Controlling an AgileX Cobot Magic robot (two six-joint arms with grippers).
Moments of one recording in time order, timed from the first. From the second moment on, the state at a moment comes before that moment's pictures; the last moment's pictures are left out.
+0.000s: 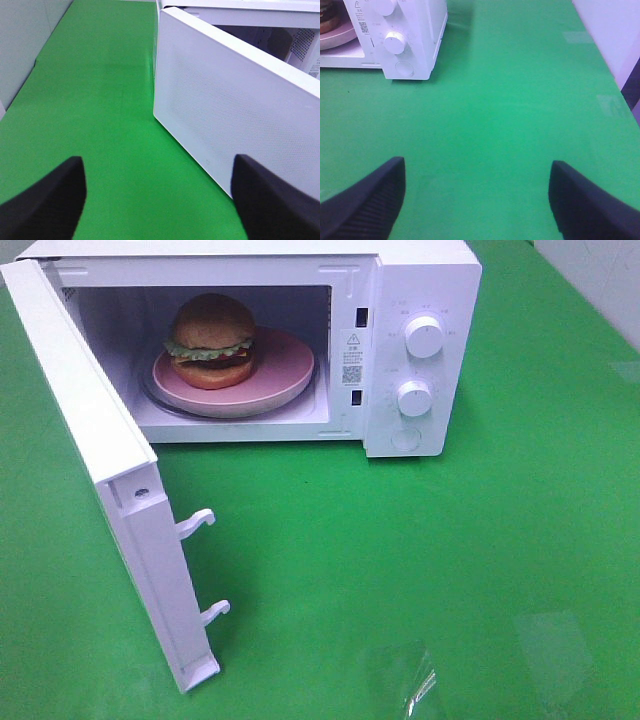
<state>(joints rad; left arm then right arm) -0.02 0.07 -0.54 -0.08 0.89 0.02 0.06 0.00 -0.50 -0.06 0.97 0.12</state>
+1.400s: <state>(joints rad) -0.02 1.02 -0.20 0.18 -0.56 -0.11 0.06 0.00 -0.50 -0.06 0.97 0.12</state>
